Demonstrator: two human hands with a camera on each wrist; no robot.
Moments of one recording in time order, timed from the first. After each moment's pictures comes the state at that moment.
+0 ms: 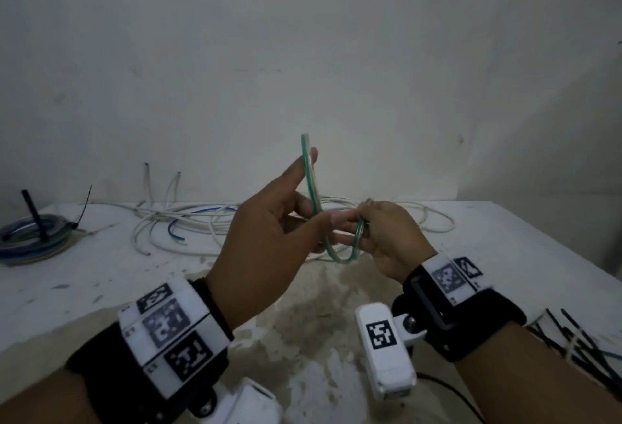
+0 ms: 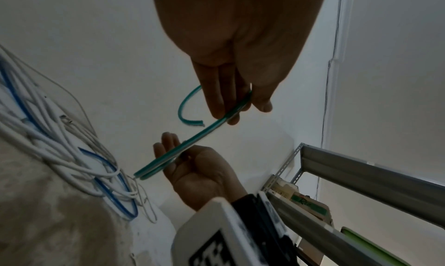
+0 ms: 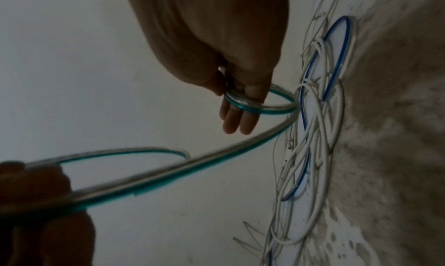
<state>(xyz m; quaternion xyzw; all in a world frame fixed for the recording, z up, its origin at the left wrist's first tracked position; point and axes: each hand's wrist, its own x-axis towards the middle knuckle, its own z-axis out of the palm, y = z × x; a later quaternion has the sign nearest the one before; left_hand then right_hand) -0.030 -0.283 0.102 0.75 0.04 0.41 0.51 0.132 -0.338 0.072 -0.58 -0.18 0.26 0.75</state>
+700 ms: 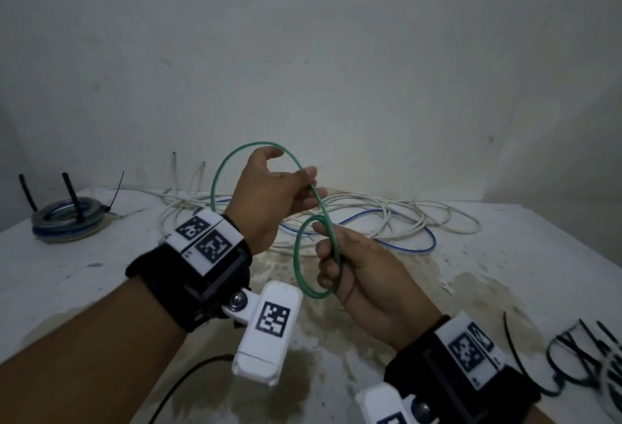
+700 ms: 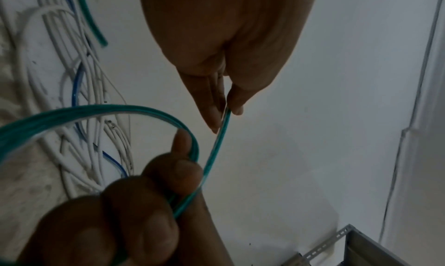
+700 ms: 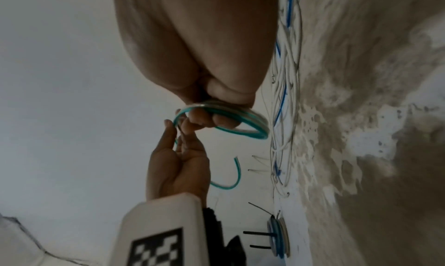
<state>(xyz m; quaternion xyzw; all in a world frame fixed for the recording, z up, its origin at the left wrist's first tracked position) -0.008 -0.230 0.112 0.58 0.15 0.40 0.70 0.061 -0.340 0.046 -0.41 -0.27 0.43 0.76</state>
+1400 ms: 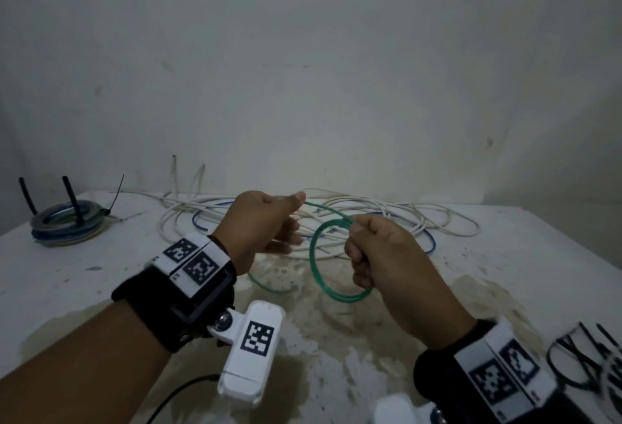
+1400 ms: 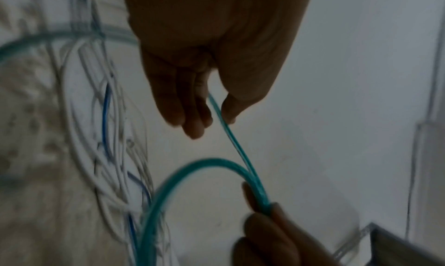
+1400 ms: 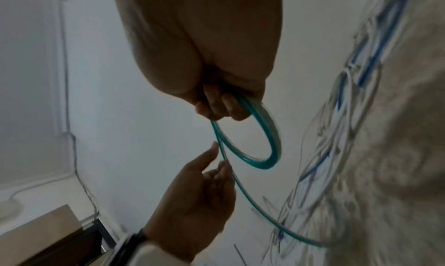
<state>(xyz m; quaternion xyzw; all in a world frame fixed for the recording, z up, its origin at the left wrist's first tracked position) -0.018 -0.214 0.089 0.67 0.29 0.31 0.61 0.071 -0.362 0.064 -0.61 -0.36 0.24 0.66</state>
